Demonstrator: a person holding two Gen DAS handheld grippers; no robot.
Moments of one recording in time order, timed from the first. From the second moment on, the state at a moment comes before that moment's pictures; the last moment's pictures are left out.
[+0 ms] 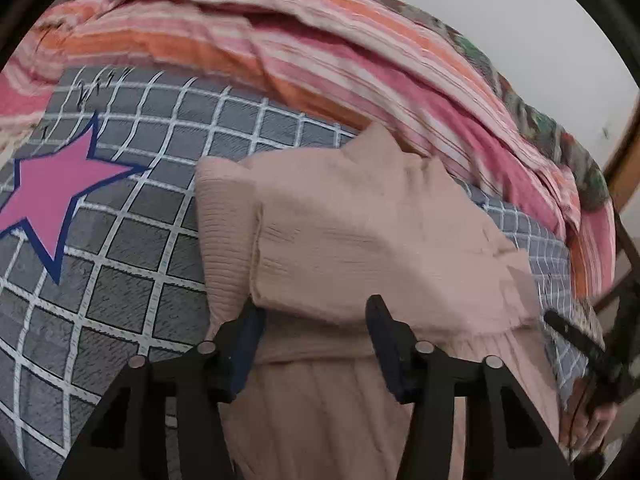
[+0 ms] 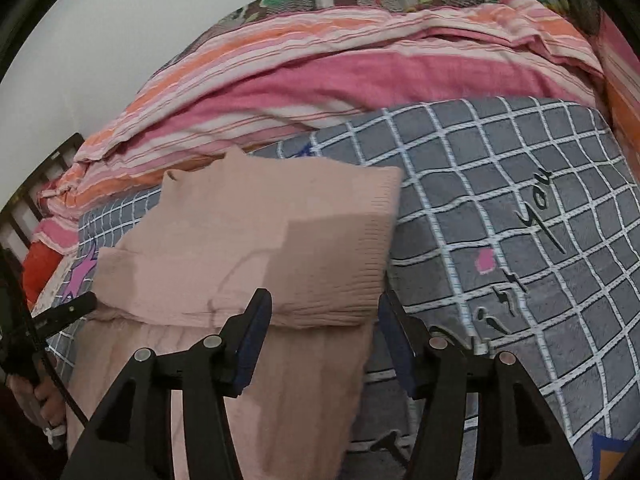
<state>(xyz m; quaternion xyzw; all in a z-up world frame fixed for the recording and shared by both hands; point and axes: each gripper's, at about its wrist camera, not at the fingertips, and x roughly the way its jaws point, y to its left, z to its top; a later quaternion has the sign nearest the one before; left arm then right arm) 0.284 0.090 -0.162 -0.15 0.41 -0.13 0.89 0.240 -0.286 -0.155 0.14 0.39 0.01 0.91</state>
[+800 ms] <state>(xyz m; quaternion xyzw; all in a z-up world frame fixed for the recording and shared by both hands) 0.289 0.103 -0.163 -0.13 0.39 -0.03 0.91 0.276 -0.291 -0.162 0.11 0.40 -0.05 0.91</state>
